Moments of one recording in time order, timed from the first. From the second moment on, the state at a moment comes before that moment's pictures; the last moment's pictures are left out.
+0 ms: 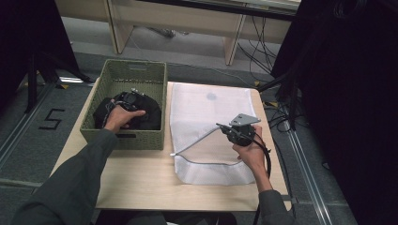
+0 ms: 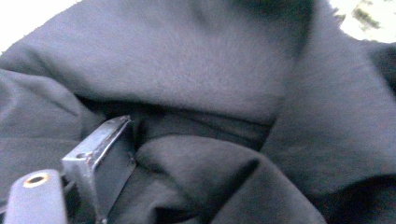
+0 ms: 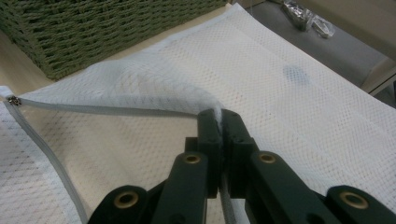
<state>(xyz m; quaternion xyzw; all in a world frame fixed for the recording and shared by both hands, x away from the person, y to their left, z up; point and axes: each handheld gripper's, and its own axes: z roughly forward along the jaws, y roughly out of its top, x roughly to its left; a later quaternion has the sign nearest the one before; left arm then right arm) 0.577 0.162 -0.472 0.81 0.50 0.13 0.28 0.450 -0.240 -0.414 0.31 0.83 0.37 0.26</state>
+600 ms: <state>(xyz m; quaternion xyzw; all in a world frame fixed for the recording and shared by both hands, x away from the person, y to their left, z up) 0.587 0.155 -0.491 0.84 0.48 0.12 0.22 0.450 -0.239 -0.414 0.31 0.84 0.37 0.25</state>
